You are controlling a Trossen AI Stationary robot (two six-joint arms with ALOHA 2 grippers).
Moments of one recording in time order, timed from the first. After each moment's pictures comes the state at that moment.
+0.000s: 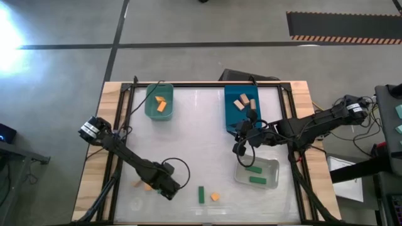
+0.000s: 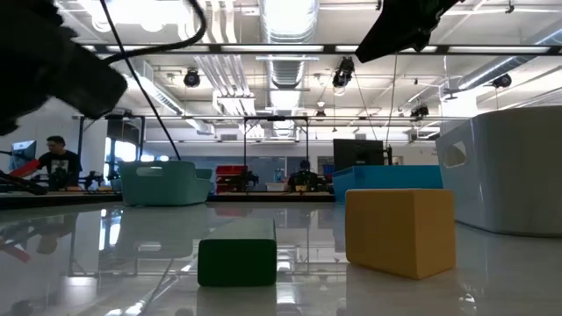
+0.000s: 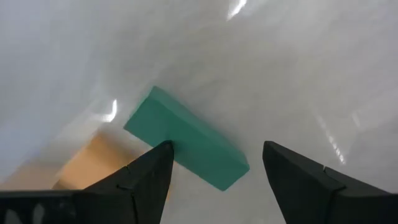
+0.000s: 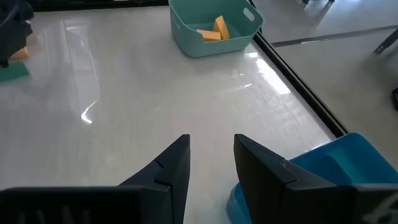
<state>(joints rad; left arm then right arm) -0.59 1.76 1.12 -0.81 0.12 -1.51 0.25 1.25 0.97 -0.43 0.58 0.28</state>
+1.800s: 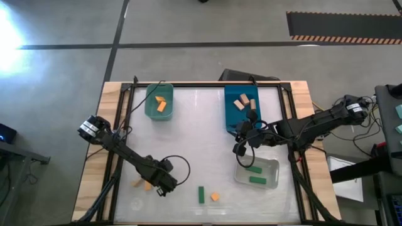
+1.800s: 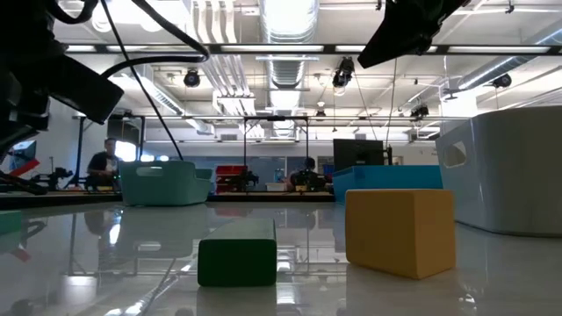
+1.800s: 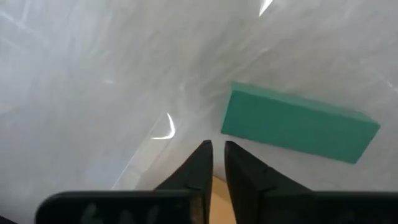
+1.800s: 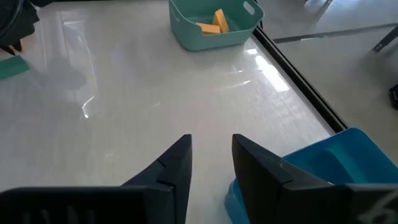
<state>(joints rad) -0.58 1.74 1.08 -0.95 0.06 -1.20 0.25 1.25 0.95 -0.43 0.58 0.28</state>
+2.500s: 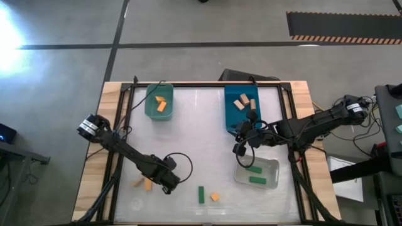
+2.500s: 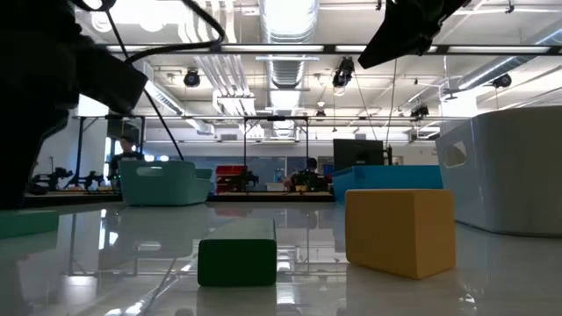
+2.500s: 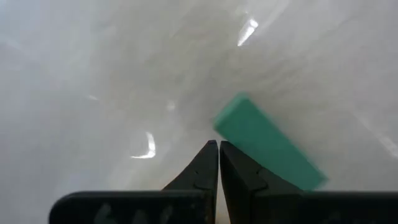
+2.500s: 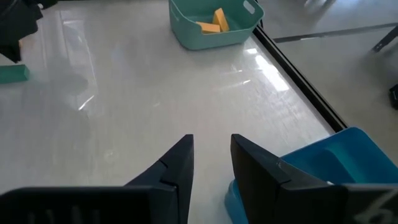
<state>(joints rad) -0.54 1.72 1.08 -0.87 0.00 -1.24 0.25 1.25 0.95 -0.43 0.58 0.28</state>
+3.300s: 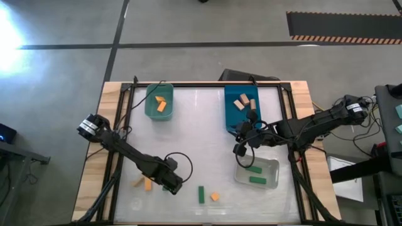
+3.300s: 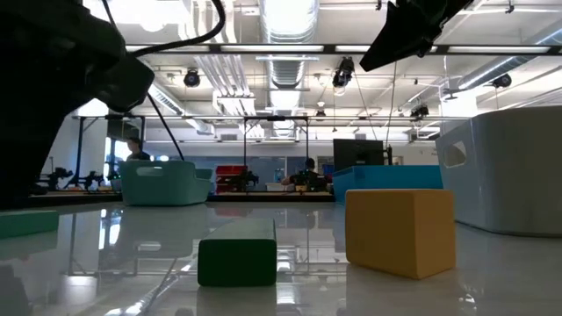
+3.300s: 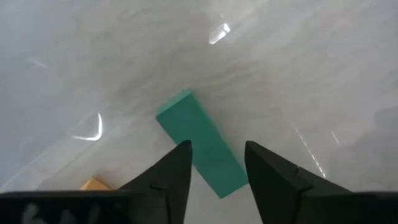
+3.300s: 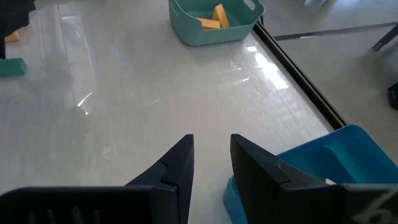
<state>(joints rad) -0.54 1.72 1.10 -0.78 0.05 -1.48 0.25 1.25 0.95 -0.44 0.58 0.28</state>
